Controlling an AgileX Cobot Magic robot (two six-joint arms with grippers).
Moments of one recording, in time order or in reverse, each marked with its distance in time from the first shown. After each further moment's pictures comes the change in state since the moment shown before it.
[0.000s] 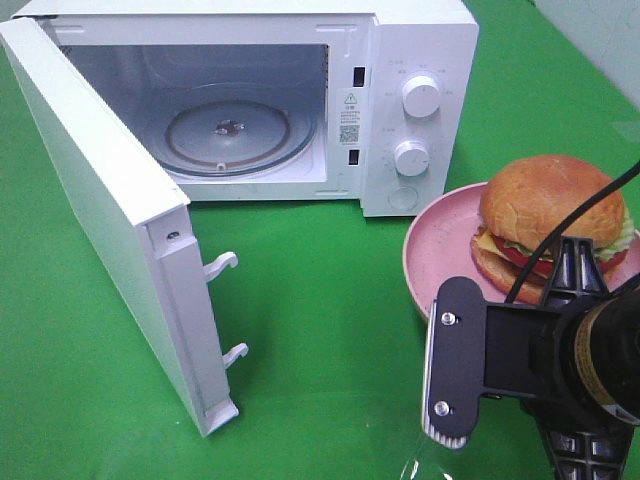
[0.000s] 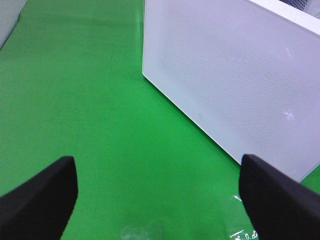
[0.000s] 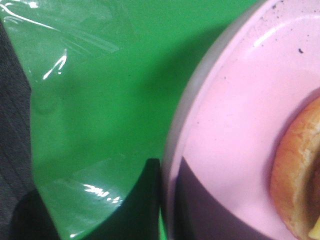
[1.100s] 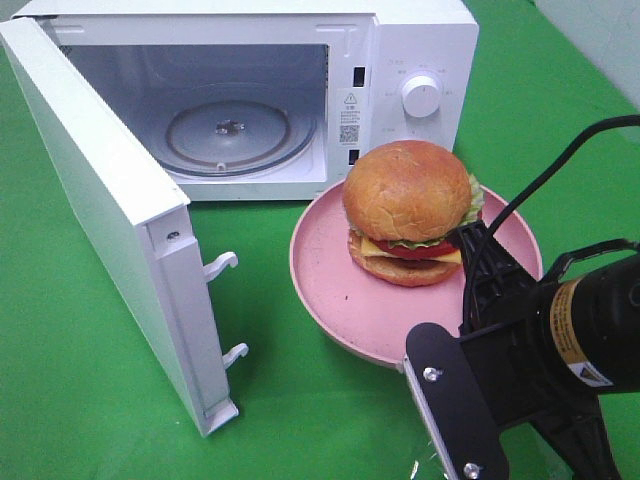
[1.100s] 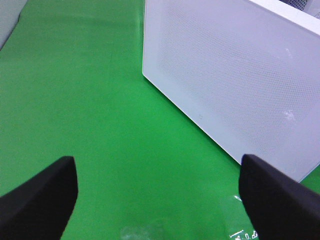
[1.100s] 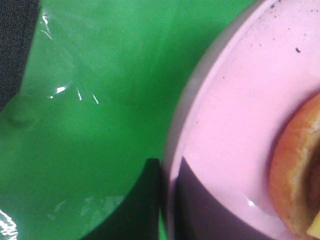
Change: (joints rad) left arm 0.000 0.000 0.000 0.000 0.000 0.000; right arm -0.122 0.000 0.002 0.064 -0.288 -0.699
